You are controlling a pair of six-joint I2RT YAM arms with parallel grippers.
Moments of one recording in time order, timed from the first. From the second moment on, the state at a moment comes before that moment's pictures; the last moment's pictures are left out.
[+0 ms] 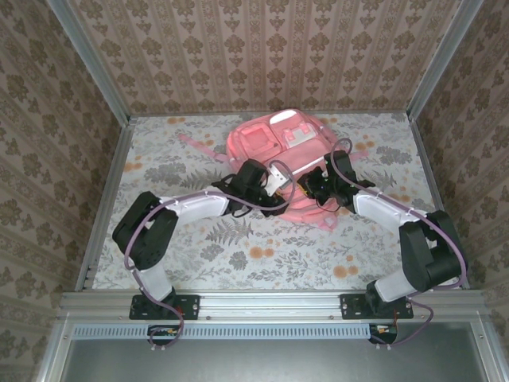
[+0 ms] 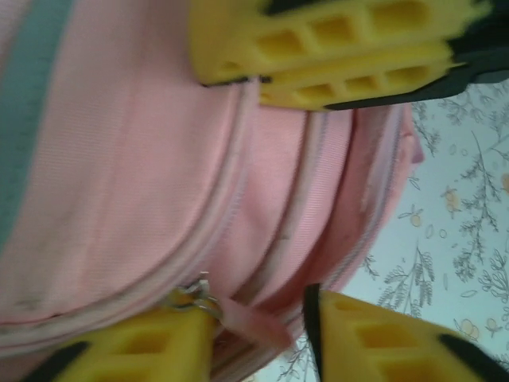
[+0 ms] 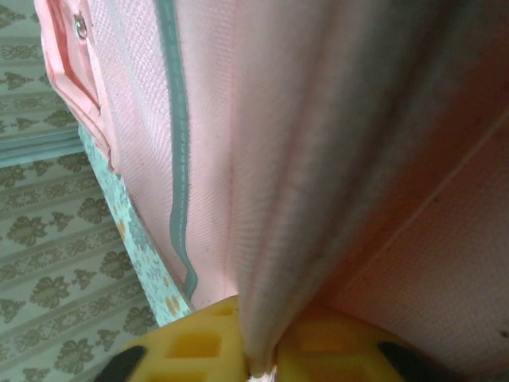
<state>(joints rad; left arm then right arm) -0.80 1.75 1.06 -0.07 0.41 0.01 0.32 1.48 0.85 -0.10 -0.33 1.21</state>
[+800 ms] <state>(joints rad) -0.56 1.36 0.83 -0.18 0.13 -0.44 0.70 1.54 1.13 -0.58 0.06 0.82</state>
